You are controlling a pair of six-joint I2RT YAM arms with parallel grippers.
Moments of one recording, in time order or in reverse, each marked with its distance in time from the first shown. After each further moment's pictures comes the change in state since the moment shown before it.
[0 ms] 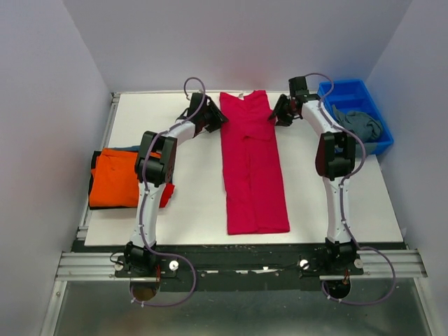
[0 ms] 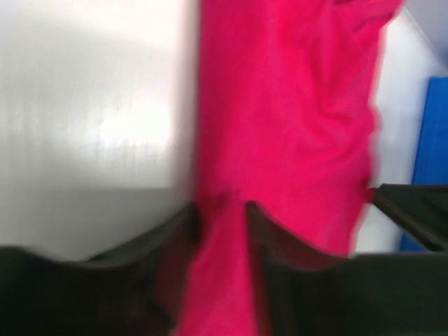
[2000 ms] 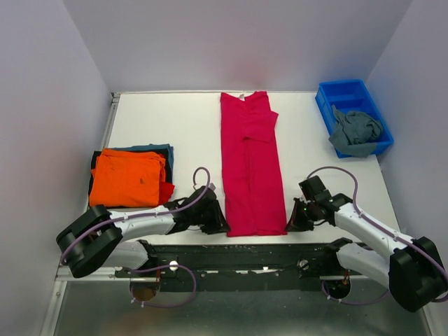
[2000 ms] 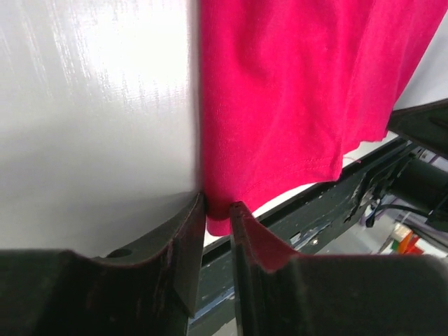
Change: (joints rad) left arm -0.613 -1.118 -1.363 -0.003 -0.003 -0.303; right arm 0.283 -1.426 -1.710 0.005 -0.050 0.087
